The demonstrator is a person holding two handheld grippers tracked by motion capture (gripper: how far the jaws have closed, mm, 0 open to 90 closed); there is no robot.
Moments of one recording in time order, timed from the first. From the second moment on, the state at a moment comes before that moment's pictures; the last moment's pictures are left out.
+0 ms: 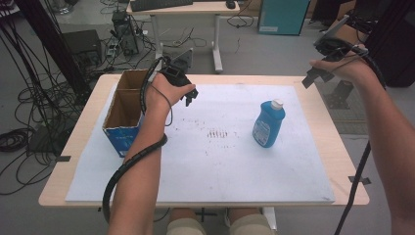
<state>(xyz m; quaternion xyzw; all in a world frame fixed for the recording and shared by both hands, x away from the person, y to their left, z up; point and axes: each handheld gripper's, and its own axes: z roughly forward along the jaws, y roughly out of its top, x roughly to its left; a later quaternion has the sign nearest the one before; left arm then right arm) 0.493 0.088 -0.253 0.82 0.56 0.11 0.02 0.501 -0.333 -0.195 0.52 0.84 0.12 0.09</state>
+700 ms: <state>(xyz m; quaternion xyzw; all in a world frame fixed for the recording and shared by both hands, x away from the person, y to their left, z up) 0.488 0.081 -0.259 0.83 0.55 0.11 0.02 0.487 -0.337 -0.190 0.51 0.84 0.13 0.09</state>
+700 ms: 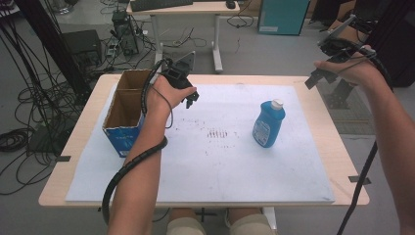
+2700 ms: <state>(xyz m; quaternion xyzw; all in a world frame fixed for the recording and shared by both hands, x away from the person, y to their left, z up) 0.479 0.092 -0.261 0.84 0.53 0.11 0.04 0.368 -0.307 -0.294 0.40 0.86 0.28 0.14</state>
